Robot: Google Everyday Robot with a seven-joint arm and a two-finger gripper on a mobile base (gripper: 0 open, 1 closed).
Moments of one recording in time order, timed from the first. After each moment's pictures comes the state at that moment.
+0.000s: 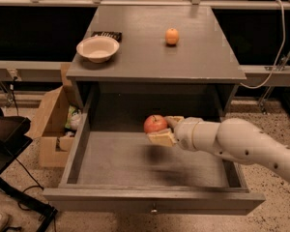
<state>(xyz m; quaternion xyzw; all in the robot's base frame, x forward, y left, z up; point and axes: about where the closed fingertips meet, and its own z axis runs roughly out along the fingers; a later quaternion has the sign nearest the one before) 0.566 -0.057 0.703 -0.37 0.78 0.21 0.46</state>
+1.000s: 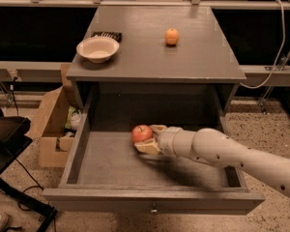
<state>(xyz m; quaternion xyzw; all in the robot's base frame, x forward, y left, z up) 0.588 -0.009 0.626 -0.41 0.76 0.20 0.46</state>
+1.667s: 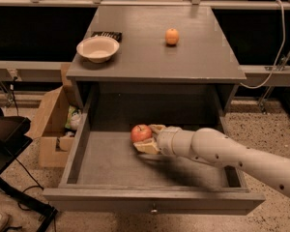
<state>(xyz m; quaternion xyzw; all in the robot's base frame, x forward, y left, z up) 0.587 -0.005 0.626 -0.42 0.76 0.20 0.46</state>
